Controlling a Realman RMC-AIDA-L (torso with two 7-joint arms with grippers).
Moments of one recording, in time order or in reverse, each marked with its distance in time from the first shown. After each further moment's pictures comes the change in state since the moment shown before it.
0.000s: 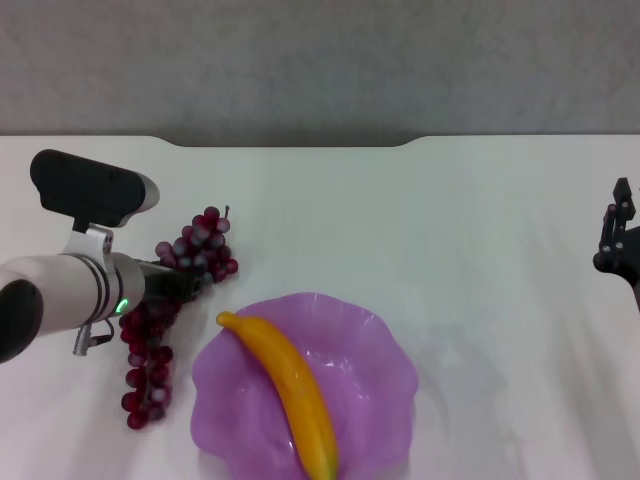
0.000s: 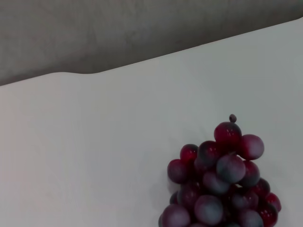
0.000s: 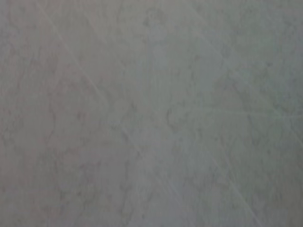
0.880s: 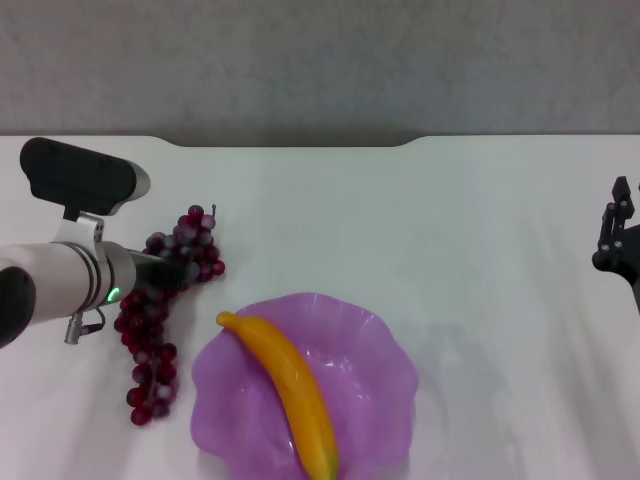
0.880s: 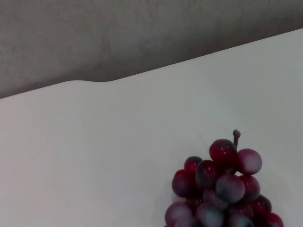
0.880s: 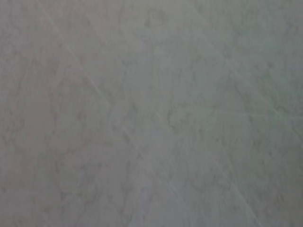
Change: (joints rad) left arm -0.009 0.005 -0.042 -0.001 0.027 -0.010 0.005; right arm 0.005 0.001 -0.002 -0.005 0.001 0.000 0.000
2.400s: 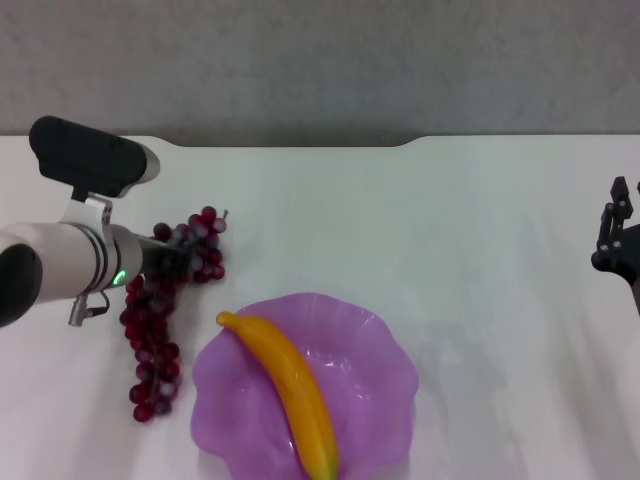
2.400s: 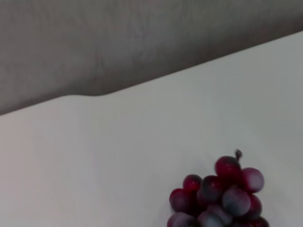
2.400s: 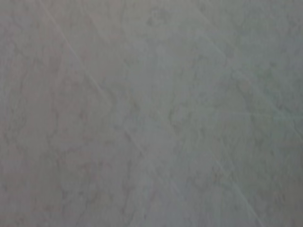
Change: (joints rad) left arm -0.015 0.001 -0.020 -0.057 0.040 -0.065 0.001; right arm 0.002 -0.002 0.000 -0.001 -0.001 0.005 0.000
